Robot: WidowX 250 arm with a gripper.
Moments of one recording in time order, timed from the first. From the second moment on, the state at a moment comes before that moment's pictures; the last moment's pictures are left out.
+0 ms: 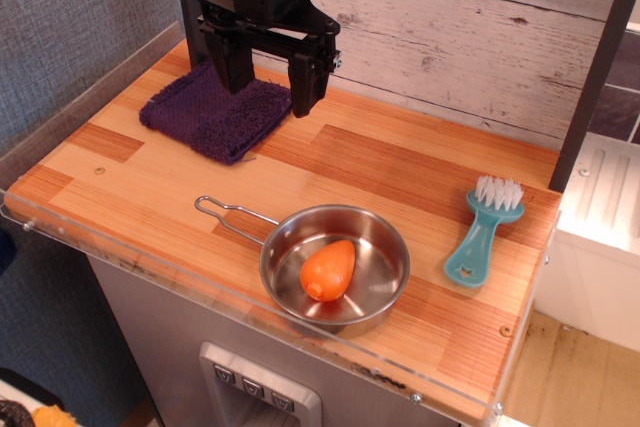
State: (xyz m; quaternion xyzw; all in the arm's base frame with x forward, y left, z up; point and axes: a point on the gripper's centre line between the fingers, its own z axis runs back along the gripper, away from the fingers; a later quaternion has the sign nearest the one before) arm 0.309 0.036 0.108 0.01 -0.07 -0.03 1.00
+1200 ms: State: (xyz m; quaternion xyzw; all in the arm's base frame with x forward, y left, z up) arm 0.266 -0.047 0.085 -0.02 -0.02 -0.11 0.99
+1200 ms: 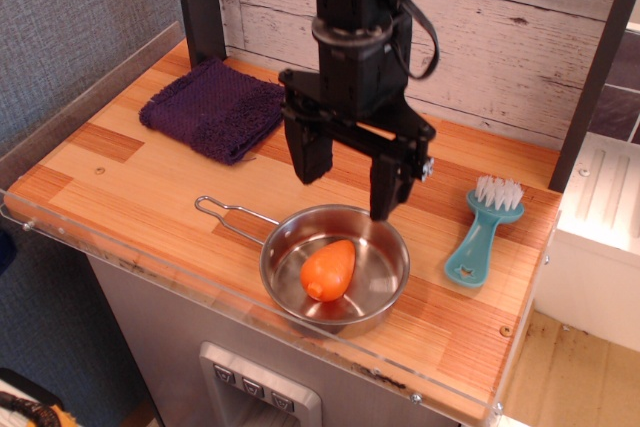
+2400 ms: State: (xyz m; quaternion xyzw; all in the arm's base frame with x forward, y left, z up) arm 0.242 -0.050 0.019 0.04 0.00 -0.09 0.99
